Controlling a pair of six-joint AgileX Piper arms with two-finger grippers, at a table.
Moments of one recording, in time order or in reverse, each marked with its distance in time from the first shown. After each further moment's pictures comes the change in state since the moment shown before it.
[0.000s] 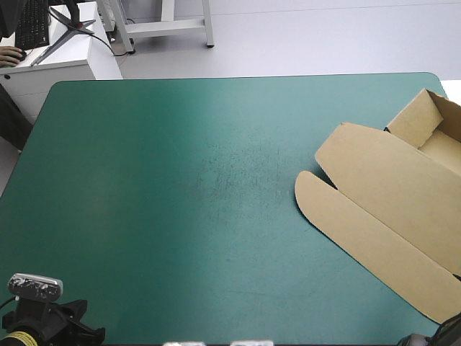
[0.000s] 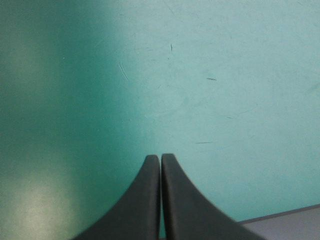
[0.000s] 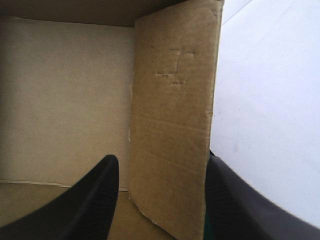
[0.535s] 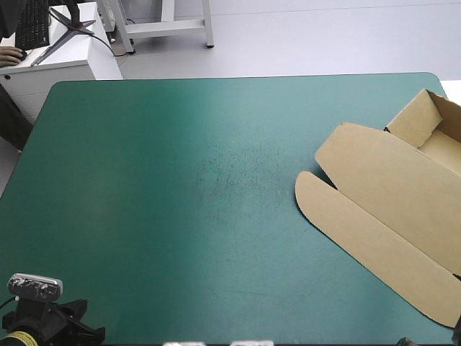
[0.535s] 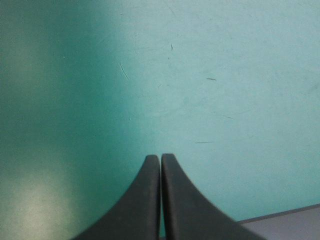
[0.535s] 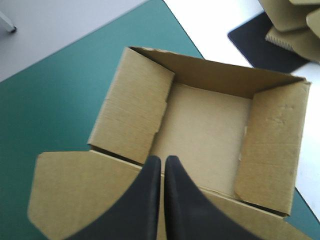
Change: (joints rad) left arm 0.000 0.000 0.000 0.000 0.000 -0.006; right arm 0.051 -0.394 0.000 0.303 0.002 -0.109
